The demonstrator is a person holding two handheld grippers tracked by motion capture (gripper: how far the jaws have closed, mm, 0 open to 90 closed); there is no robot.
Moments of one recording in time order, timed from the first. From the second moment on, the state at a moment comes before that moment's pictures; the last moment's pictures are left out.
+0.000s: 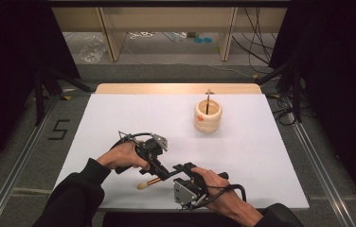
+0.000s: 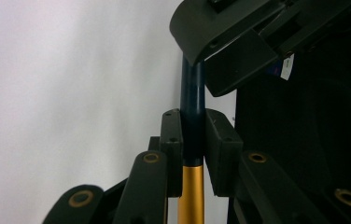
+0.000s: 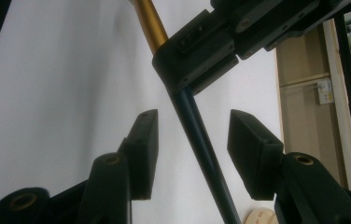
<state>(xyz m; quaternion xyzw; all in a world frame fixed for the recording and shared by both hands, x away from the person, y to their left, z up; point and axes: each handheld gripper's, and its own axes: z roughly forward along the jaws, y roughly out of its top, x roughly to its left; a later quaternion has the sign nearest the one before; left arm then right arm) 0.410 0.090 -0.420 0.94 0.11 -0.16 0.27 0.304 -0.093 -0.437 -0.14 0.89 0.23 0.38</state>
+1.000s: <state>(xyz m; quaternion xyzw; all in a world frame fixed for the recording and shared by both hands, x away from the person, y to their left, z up) 0.408 0.085 -0.419 0.94 0.12 -0.15 0.27 0.302 -0.084 -0.441 -0.18 0.88 0.17 0.41</state>
